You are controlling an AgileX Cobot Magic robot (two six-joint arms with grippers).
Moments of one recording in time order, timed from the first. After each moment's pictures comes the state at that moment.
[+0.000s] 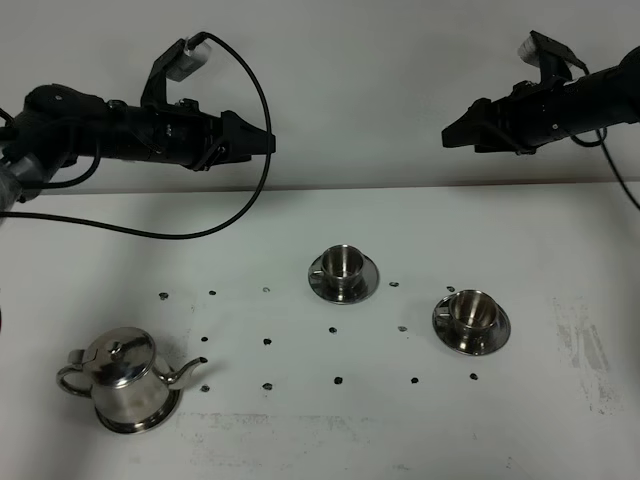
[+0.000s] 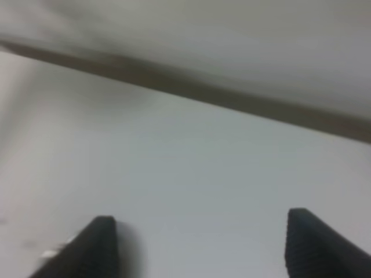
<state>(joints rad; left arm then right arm) -0.05 2.50 -2.28 -1.05 0.89 0.73 0.02 2.67 -2.76 0.70 1.22 -0.39</state>
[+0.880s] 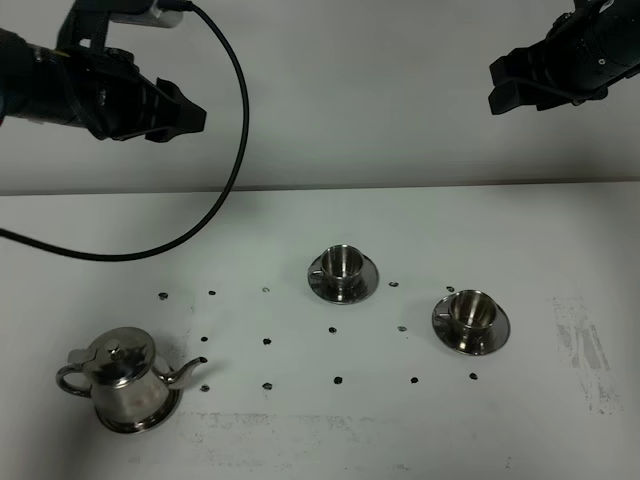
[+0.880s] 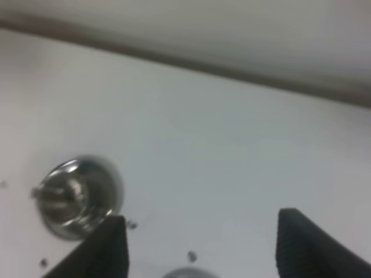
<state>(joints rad) -0.09 1.89 -1.70 -0.65 0.61 0.71 0.10 2.15 -2.29 0.33 1.21 -0.24</state>
